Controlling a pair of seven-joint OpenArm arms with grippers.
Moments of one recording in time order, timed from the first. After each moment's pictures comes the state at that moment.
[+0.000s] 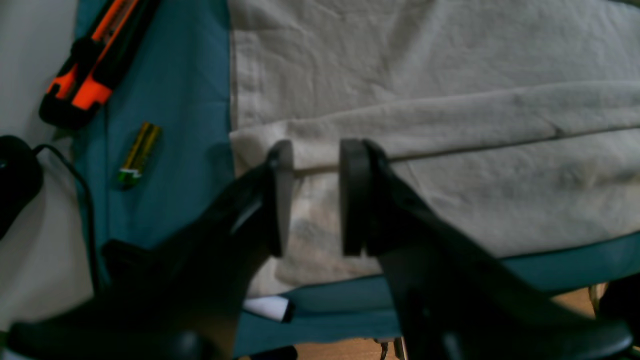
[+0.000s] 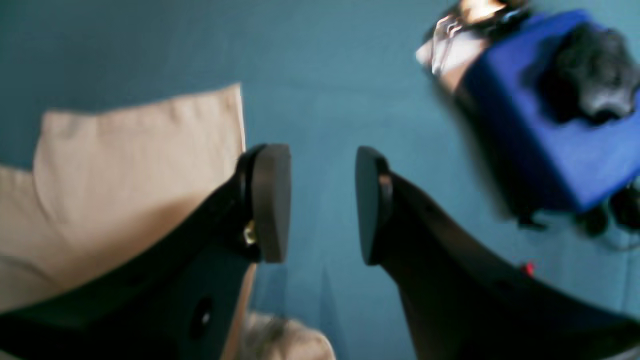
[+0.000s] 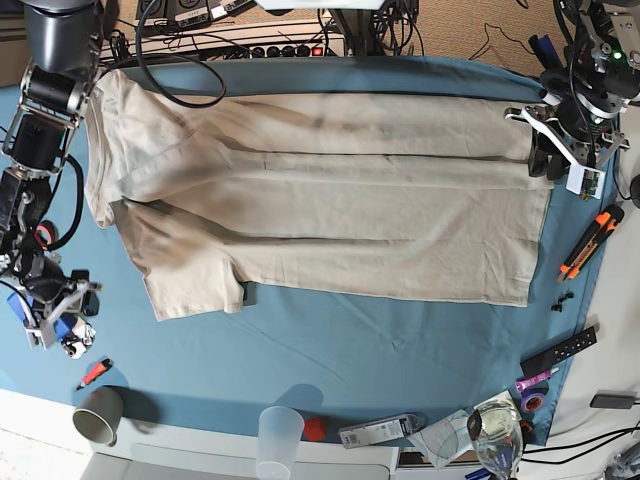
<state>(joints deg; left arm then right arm) 27.4 -13.9 -28.4 125.6 -32.4 -21.4 58.5 27.5 32.8 15.1 62.4 27.8 32.4 -54.2</state>
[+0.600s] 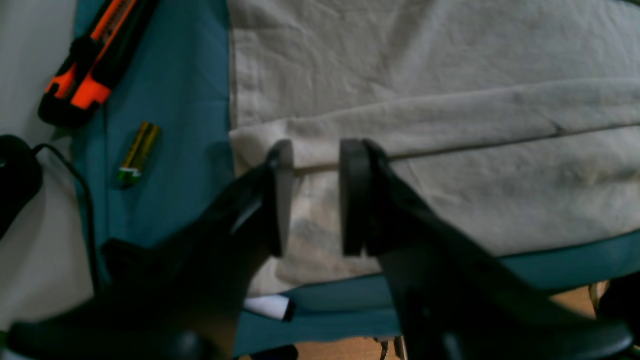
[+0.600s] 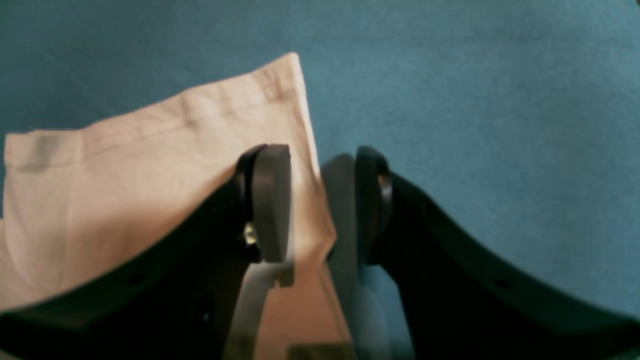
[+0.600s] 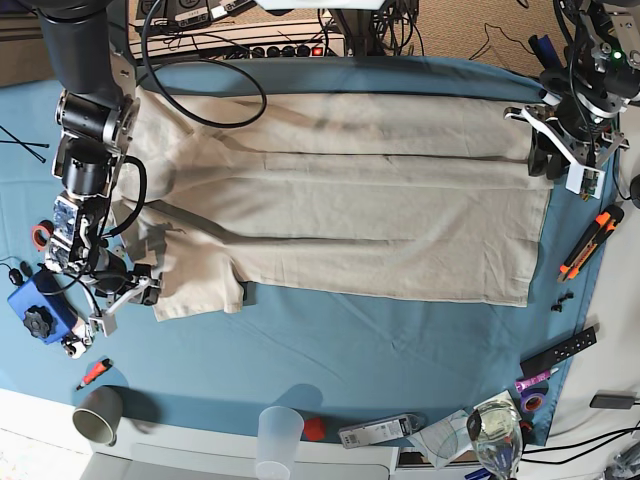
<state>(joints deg) 27.5 -13.9 -28.4 125.6 -32.4 -21.4 58.5 34.0 22.4 15.2 35.5 11.7 30.9 -35.9</state>
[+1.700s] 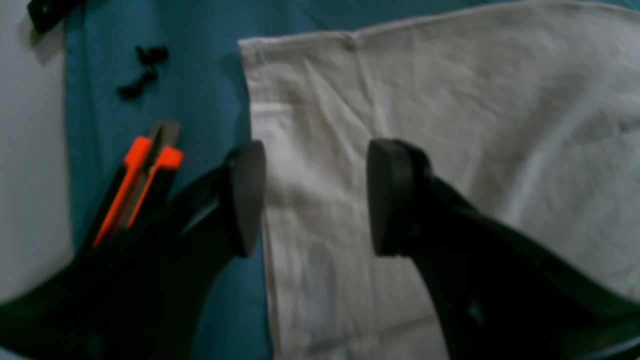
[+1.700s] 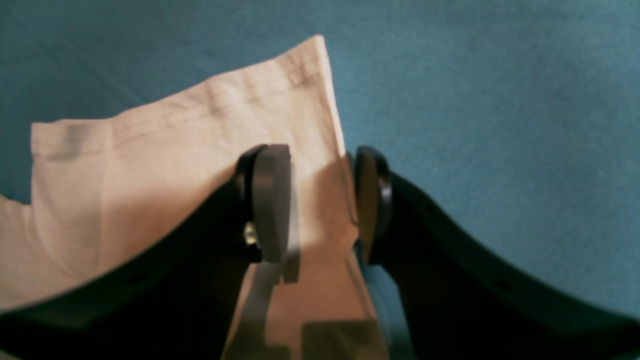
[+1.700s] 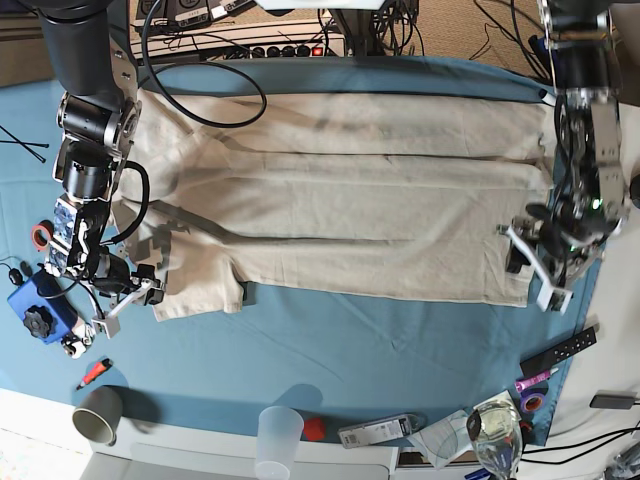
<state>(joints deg) -7.2 -21.6 -6.9 90.1 -23.0 -19.0 53.1 34.4 22.2 15.5 35.8 14.9 30.7 -43.0</state>
